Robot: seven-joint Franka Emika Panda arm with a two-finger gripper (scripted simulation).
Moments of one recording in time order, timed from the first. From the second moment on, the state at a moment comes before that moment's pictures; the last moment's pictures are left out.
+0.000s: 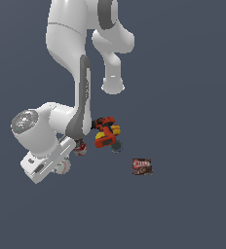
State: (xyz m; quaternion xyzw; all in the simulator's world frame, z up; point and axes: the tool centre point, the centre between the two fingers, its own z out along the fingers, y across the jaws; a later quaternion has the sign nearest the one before) arm 0.098 -0.232 0.070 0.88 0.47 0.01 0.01
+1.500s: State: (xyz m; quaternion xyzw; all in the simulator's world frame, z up) arm -0.008 -0.219 0.226 0.88 0.47 0.00 0.00
